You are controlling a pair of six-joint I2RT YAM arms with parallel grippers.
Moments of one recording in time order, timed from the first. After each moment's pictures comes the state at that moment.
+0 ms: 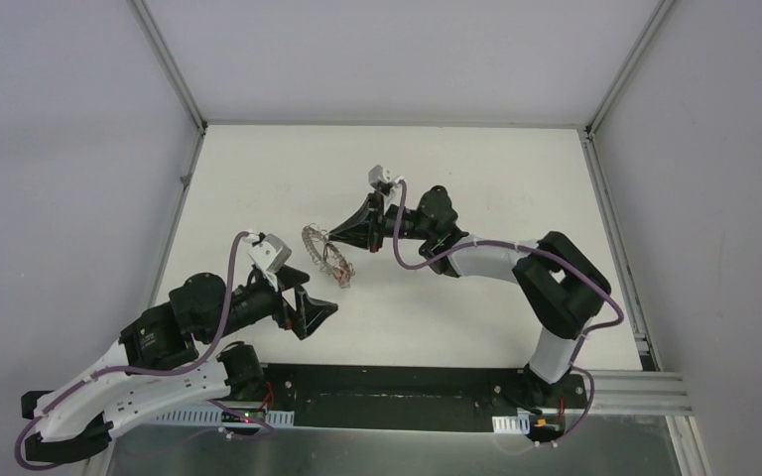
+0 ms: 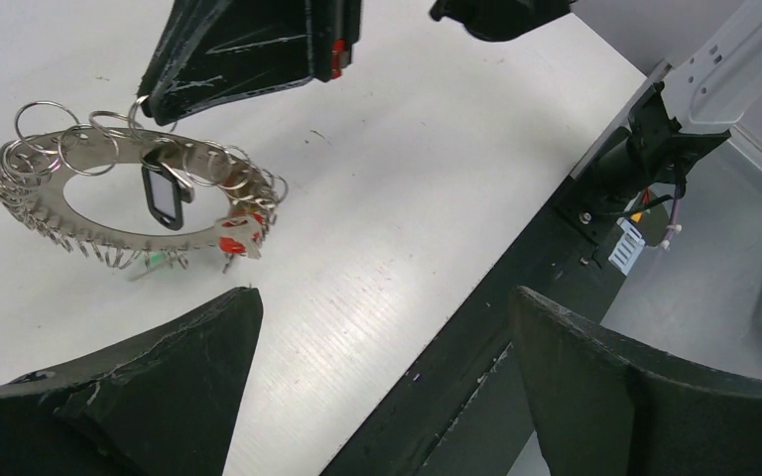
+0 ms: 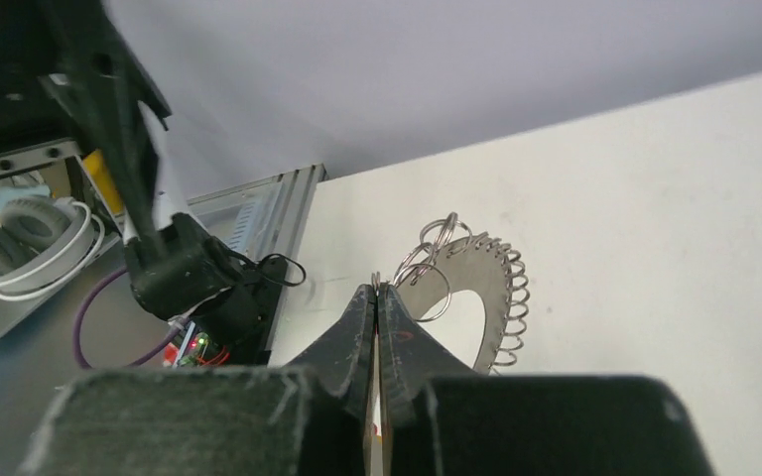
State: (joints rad) left arm -1.07 0.37 0.80 -0.59 -0.14 -0.32; right arm 0.81 1.74 0.97 0.98 -0.79 0.42
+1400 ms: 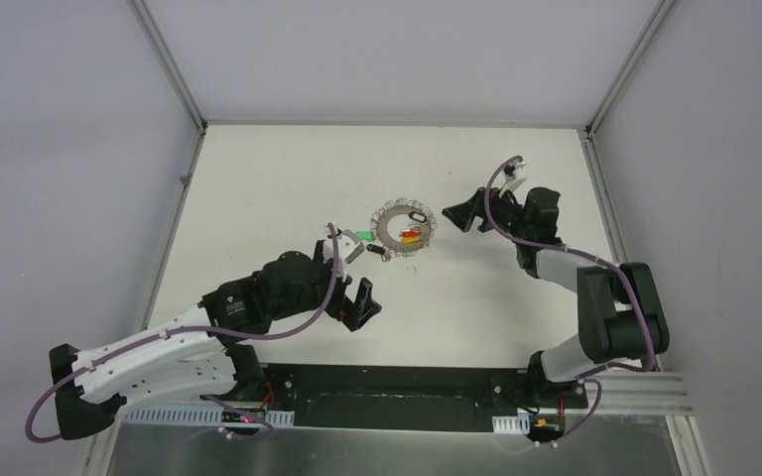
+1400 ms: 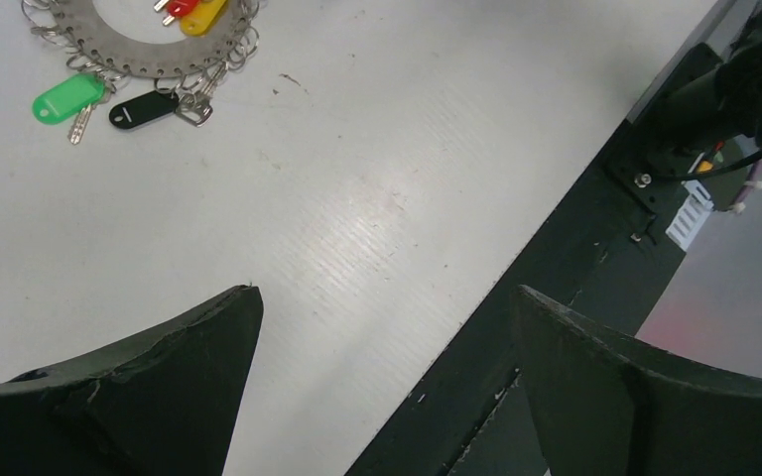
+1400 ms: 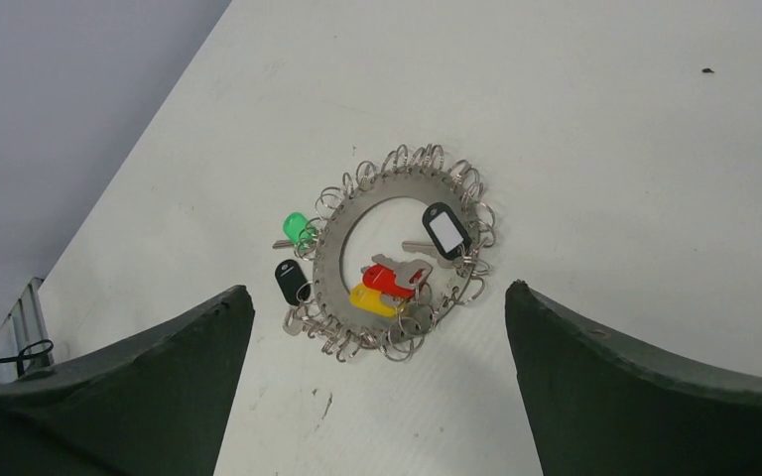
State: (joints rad) left arm -1.07 0.74 0.72 -0.34 -0.07 -0.34; right arm 0.13 1.54 0.63 0.69 -0.69 0.43
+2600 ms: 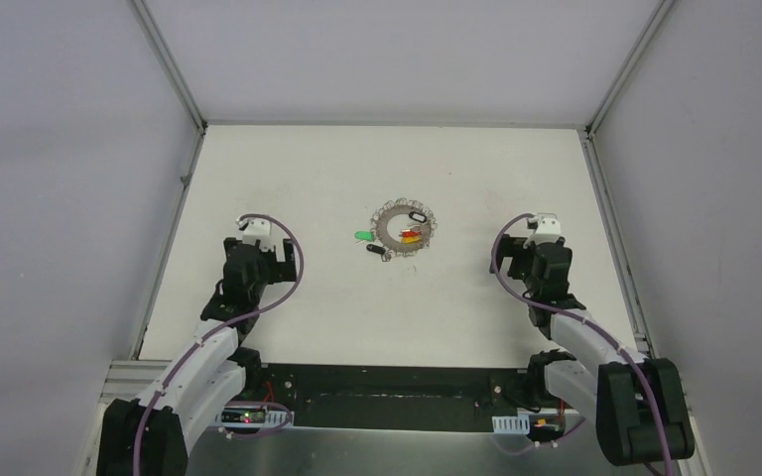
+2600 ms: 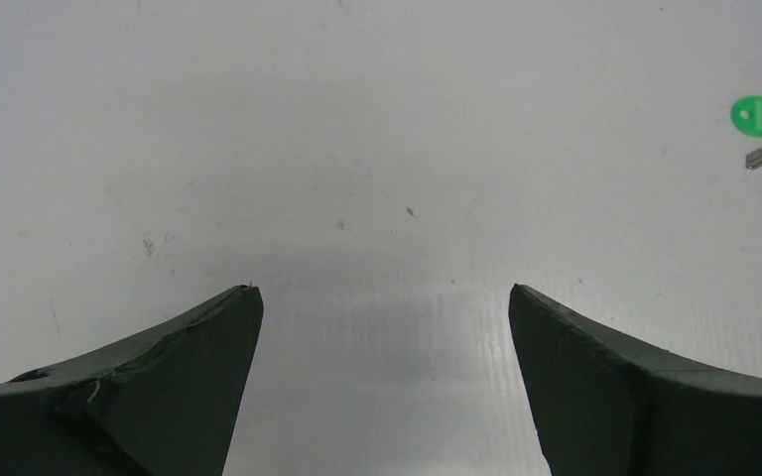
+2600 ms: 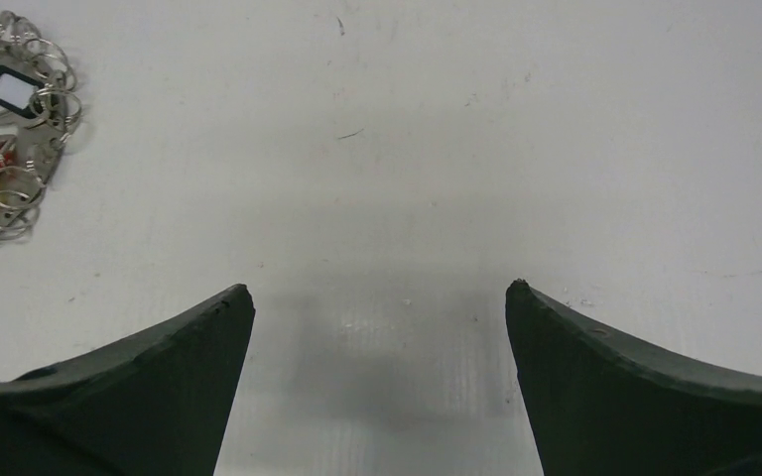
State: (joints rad) left arm -0.20 0.74 0.29 0.06 -0.20 -0.10; right arm 0.13 0.99 0.23 0.34 0.04 0.11
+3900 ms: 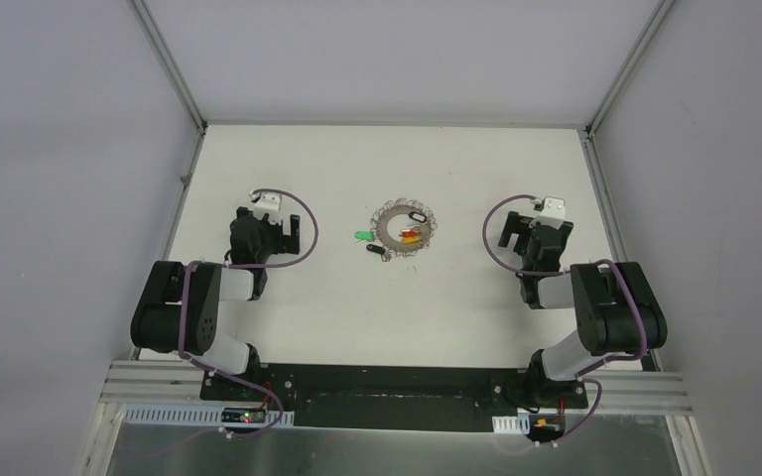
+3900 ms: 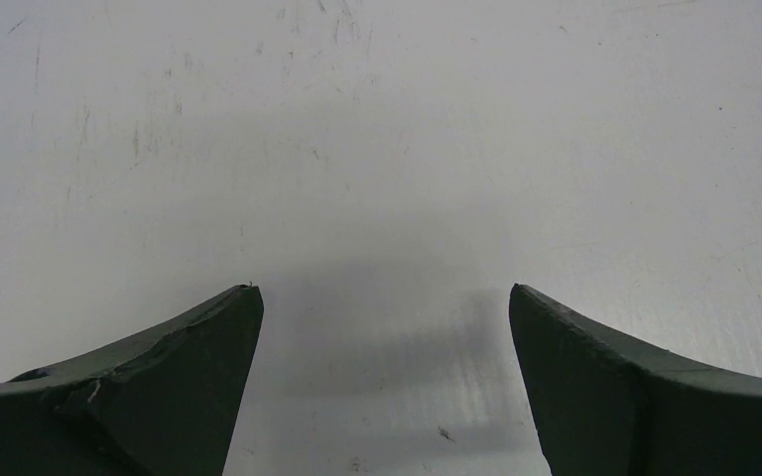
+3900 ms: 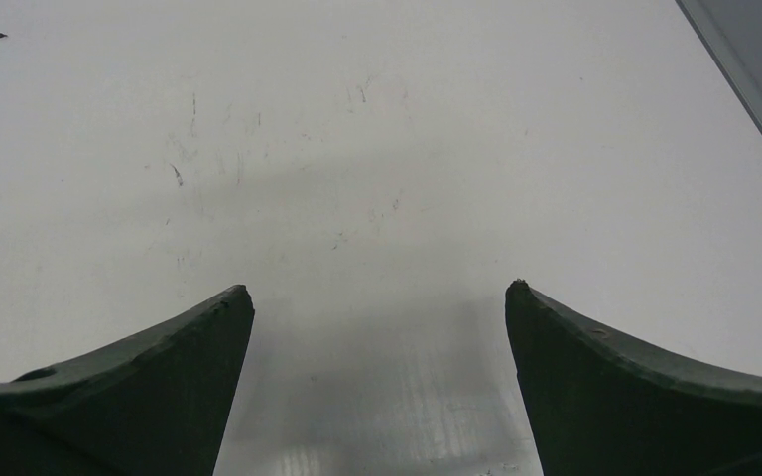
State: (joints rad) left arm -0.05 1.50 0.35 0.84 0.05 0.06; right arm 0.07 1.55 0.33 0.89 0.25 0.08
